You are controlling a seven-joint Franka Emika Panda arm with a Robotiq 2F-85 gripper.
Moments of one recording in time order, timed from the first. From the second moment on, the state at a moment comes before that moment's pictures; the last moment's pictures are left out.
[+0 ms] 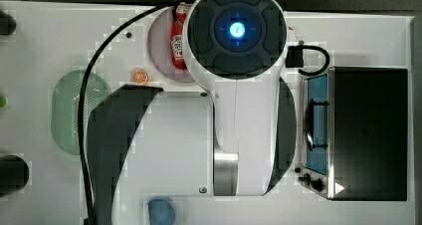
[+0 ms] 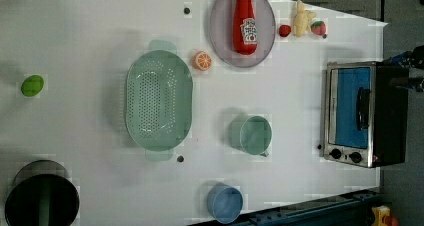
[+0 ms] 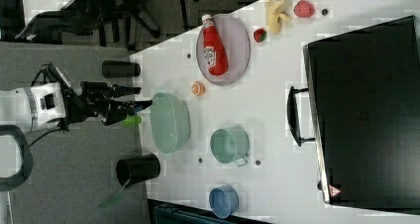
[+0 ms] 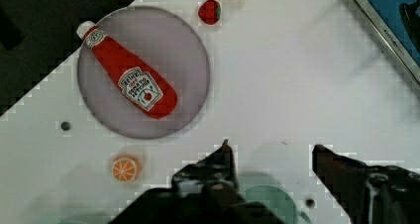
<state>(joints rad) 0.02 -0.03 -0.01 -1.76 -0.02 0.18 -0.05</state>
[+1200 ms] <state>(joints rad) -0.02 -0.39 -0.08 -1.99 -0.01 -0.02 0.08</state>
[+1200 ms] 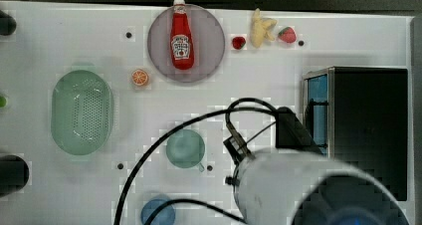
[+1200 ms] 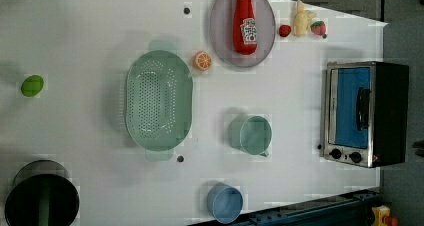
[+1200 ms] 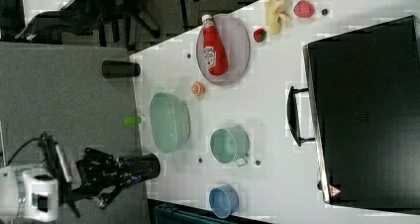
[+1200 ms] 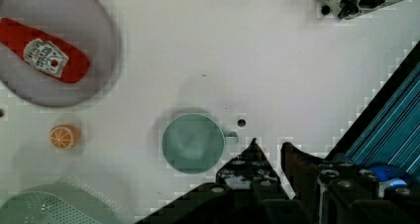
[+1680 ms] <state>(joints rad) -0.01 -0.37 -0.17 -2.03 -0.07 0.03 -0.17</state>
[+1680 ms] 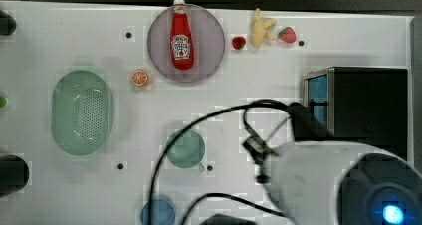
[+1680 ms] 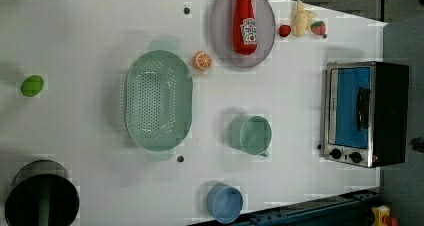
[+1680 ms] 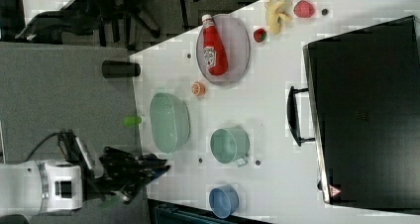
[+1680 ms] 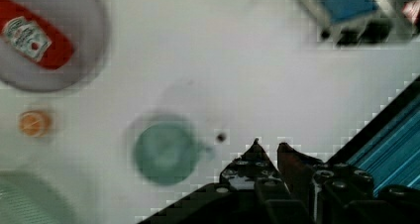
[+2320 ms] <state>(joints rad) -0.04 -0.27 -0.37 -2.08 -0.20 0.31 -0.77</state>
